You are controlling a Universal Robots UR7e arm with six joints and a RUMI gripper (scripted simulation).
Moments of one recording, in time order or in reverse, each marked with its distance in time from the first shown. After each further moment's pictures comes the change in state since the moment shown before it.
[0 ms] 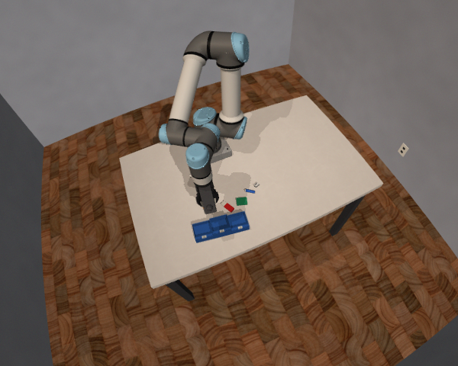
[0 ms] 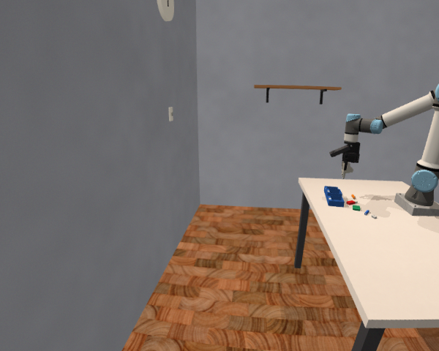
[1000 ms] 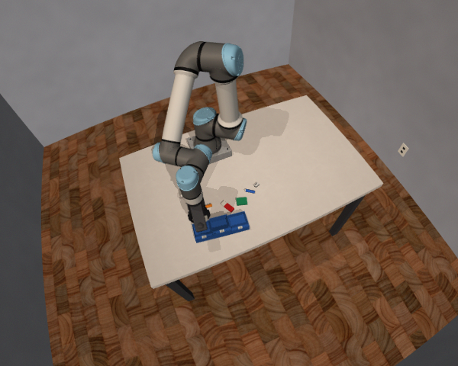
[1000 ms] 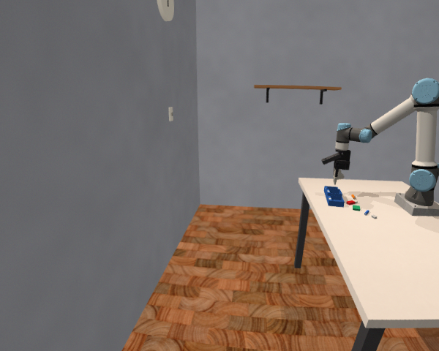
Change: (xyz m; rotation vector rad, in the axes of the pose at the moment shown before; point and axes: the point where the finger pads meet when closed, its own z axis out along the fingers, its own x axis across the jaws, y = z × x) arm 0.050 -0.036 0.058 0.001 -0.001 -0.001
